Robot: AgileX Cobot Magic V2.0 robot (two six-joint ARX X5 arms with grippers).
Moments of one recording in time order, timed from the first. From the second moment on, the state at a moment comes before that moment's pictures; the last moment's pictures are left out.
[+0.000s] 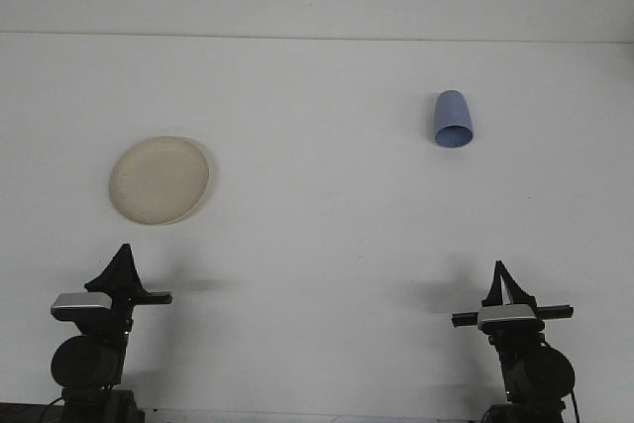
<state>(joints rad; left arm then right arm) -0.02 0.01 0.03 0.15 -0.09 -0.03 0.05 0.00 0.01 -0.06 0.02 -0.26</state>
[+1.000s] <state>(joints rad) -0.02 0.01 0.03 0.15 -0.09 -0.03 0.05 0.00 0.01 -0.04 -0.01 -0.04</state>
